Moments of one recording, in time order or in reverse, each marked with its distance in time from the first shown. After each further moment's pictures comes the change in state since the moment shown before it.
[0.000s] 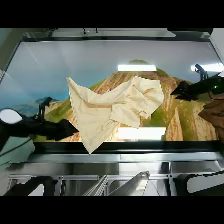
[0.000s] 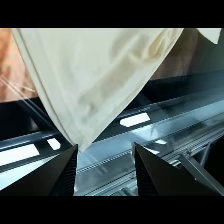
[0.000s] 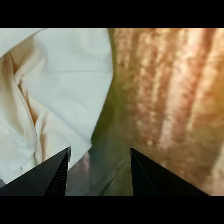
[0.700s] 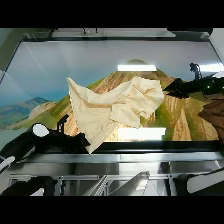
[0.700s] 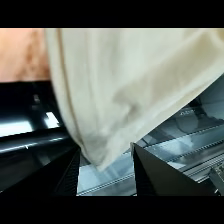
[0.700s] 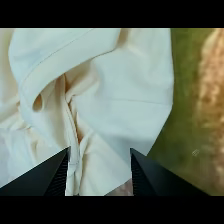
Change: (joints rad) left arm -0.250 -0.174 -0.130 -0.020 0.262 -0.117; right arm 0.014 -0.044 0.000 0.188 -0.015 -0.085
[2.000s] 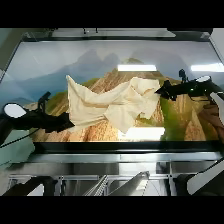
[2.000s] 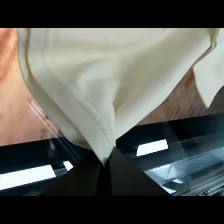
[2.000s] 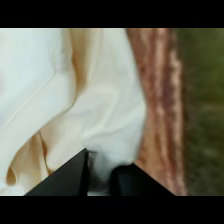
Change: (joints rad) left arm 0.291 0.085 0.264 0.111 -0.182 0.085; right arm 0.075 -0.172 0.064 0.071 -0.147 0.105
